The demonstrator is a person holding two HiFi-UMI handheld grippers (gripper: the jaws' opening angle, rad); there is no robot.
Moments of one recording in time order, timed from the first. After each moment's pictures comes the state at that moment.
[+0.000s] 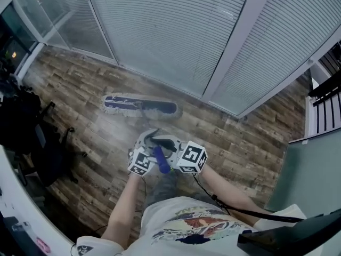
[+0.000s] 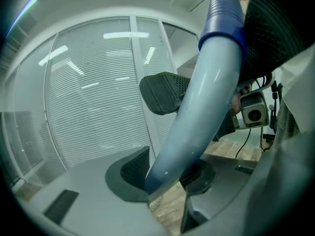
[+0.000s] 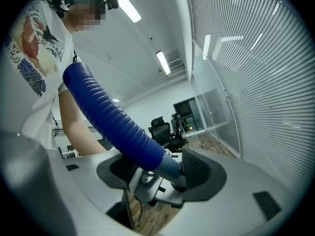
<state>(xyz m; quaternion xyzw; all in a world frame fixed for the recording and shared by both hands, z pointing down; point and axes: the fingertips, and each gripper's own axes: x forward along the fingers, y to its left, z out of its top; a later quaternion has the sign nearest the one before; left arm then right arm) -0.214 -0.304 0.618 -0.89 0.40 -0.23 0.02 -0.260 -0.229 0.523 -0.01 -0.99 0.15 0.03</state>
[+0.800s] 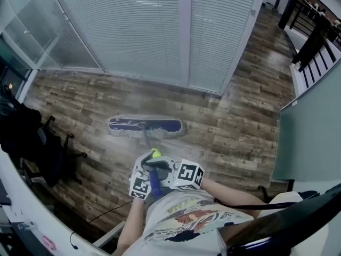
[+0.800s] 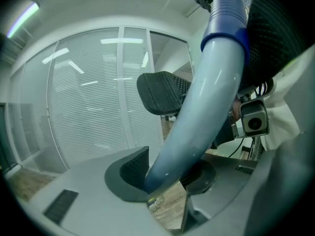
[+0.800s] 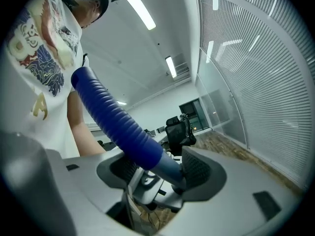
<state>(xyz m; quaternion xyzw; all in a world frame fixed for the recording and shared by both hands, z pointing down) -0.034 0.038 0.580 -0.89 0.40 -0.20 -0.01 -0.086 0.111 0.489 -0.02 -0.99 0.16 0.01</state>
